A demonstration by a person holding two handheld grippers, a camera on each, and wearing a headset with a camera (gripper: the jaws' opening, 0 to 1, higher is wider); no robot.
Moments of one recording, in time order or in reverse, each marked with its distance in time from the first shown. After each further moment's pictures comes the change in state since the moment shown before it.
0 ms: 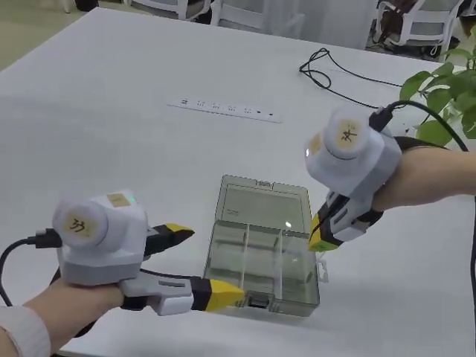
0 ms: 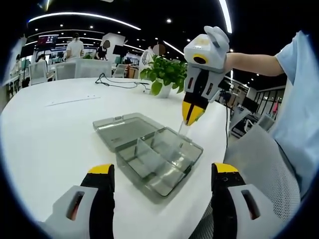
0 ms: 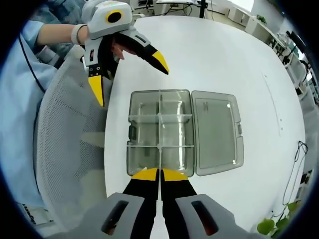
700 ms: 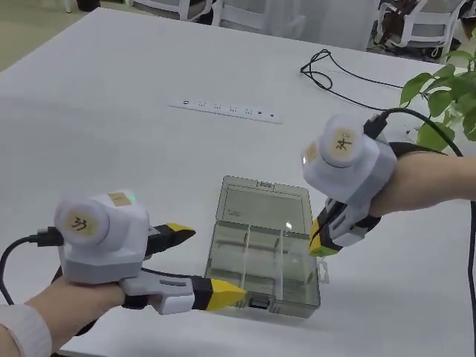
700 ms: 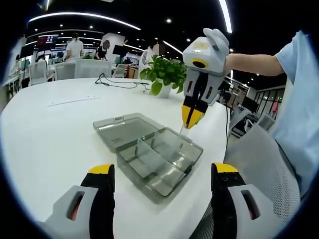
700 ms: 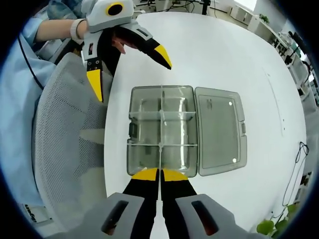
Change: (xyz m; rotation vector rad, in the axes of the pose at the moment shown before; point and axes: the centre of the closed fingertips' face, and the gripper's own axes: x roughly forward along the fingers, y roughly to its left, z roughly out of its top) left arm -0.001 0.001 0.000 0.003 0.000 0.000; right arm 0.008 0.003 -0.001 -0.010 0.030 0.012
